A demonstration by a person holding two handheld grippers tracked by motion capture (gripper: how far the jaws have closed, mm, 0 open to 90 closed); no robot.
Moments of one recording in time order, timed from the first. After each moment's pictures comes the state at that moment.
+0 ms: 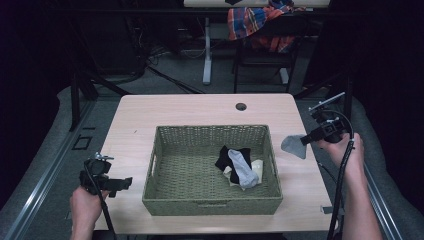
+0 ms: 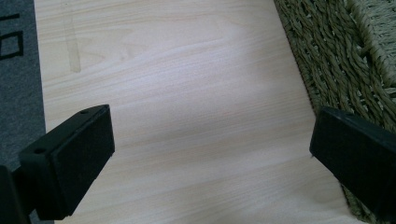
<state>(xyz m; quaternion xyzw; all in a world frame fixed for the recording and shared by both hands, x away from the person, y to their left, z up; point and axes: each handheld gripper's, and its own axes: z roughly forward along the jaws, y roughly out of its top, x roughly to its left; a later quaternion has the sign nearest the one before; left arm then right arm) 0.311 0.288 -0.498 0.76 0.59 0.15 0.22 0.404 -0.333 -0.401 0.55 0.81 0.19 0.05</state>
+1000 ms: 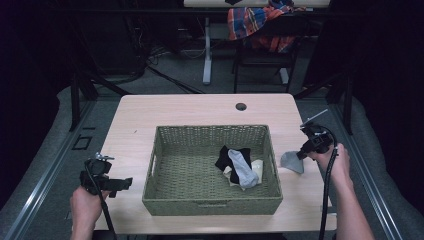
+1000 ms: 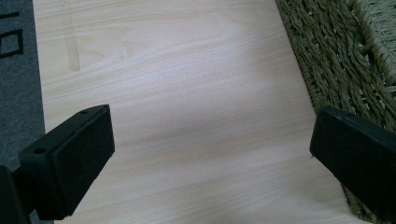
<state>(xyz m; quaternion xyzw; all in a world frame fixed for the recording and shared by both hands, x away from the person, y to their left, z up) 0.311 0.287 -0.499 0.76 0.59 0.15 0.21 0.431 -0.343 -0.488 0.59 0.80 0.12 0.00</state>
